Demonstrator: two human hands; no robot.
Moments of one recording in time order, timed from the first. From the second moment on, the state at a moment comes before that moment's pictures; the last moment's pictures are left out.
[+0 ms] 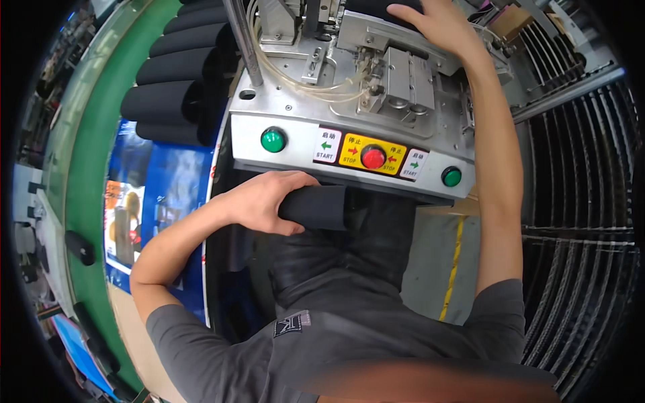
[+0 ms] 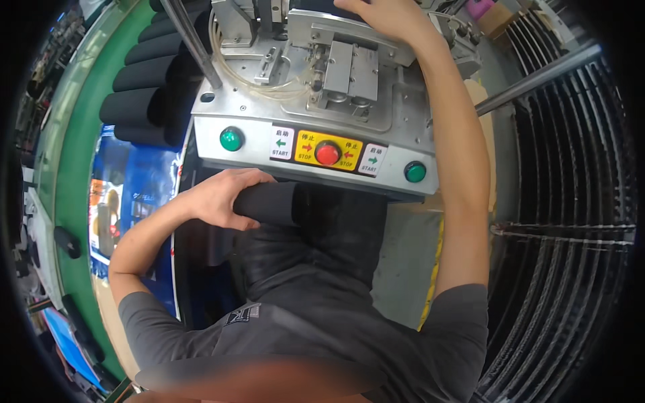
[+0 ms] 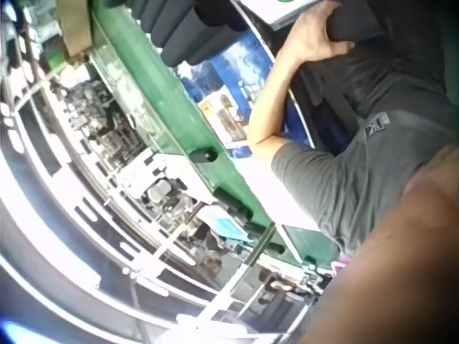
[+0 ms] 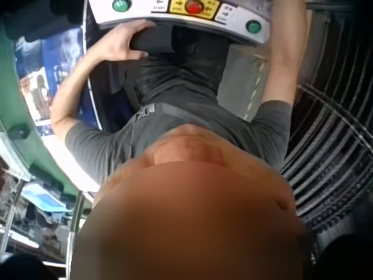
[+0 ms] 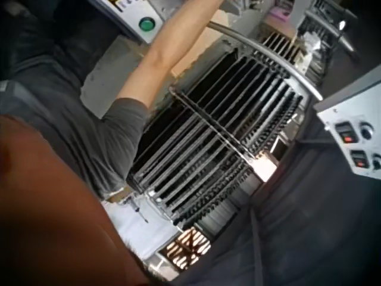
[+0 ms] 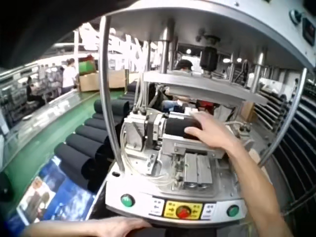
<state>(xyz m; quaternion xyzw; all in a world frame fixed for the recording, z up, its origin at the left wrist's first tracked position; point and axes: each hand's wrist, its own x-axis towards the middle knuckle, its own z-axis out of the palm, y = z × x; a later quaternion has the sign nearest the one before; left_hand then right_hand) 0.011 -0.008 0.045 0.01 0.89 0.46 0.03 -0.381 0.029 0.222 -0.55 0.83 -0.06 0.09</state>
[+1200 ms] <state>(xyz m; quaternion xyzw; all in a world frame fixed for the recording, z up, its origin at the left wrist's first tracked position) 0.064 -0.004 0.024 -0.05 0.93 0.06 -0.37 -0.130 0.189 -0.007 -0.34 0.43 -0.68 0.48</state>
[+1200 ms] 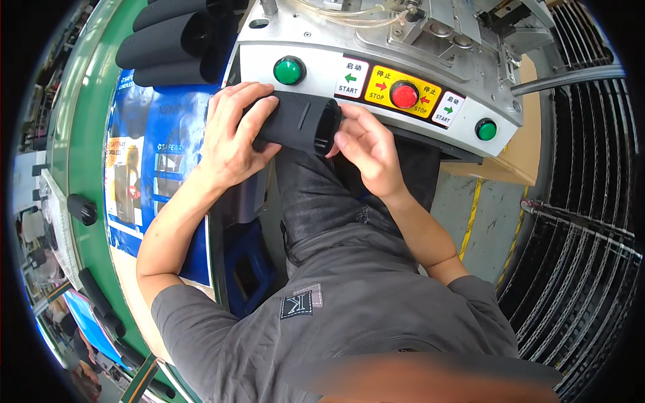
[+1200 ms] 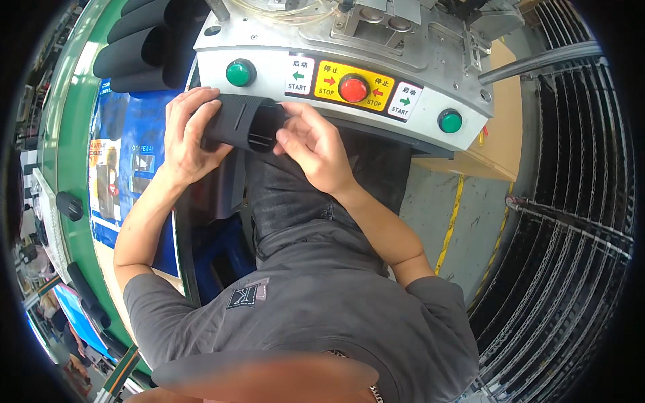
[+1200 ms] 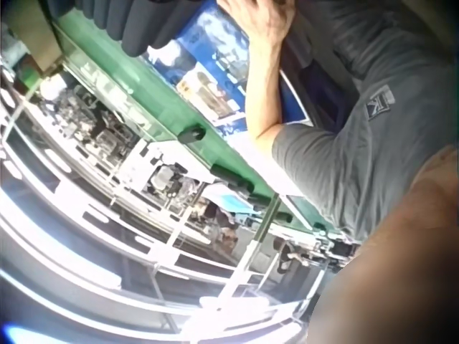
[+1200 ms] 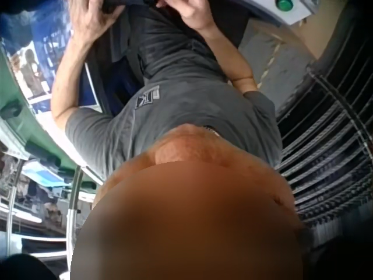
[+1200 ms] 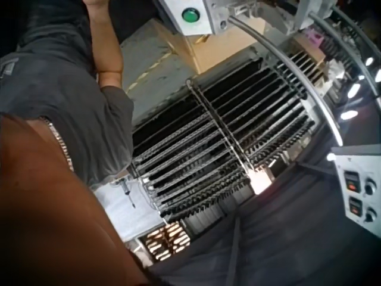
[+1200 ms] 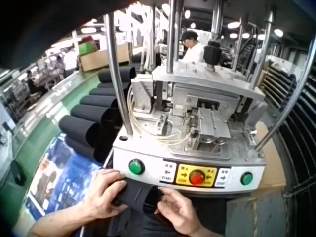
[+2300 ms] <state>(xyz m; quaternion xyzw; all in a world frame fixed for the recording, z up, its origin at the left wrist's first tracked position) 0.067 -0.006 0.017 -0.13 0.93 0.20 -0.30 -0.135 0.151 0.011 -0.38 0.54 -0.68 0.33</state>
